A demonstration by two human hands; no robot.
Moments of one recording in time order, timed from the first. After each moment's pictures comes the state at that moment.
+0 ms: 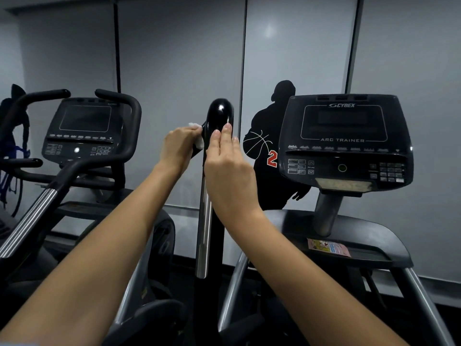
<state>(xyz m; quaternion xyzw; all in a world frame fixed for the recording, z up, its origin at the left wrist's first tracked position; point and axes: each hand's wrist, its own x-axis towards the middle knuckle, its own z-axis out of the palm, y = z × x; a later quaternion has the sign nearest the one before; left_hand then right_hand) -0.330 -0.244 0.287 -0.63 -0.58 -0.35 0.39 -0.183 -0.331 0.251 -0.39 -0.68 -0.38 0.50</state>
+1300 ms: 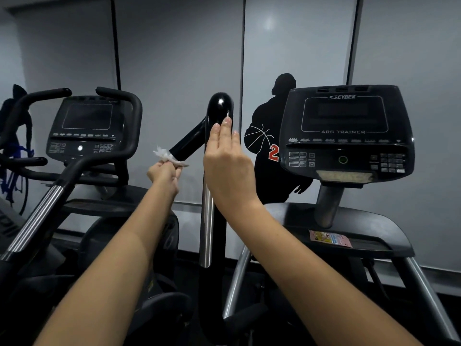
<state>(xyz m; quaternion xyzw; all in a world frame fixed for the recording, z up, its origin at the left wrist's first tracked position) -0.327 -0.261 0.241 -0.18 -0.34 -0.86 -0.34 -0.184 -0.334 0.249 -0.40 -0.68 -0.39 0.47</state>
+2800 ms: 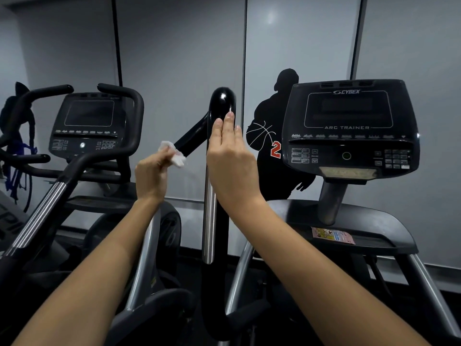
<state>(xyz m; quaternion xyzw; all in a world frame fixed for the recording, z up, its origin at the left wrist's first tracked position) -0.371 -0.276 0.202 -0.55 -0.49 -0.61 0.30 -0.184 -0.330 0.247 -0.40 -0.68 -0.38 0.48</state>
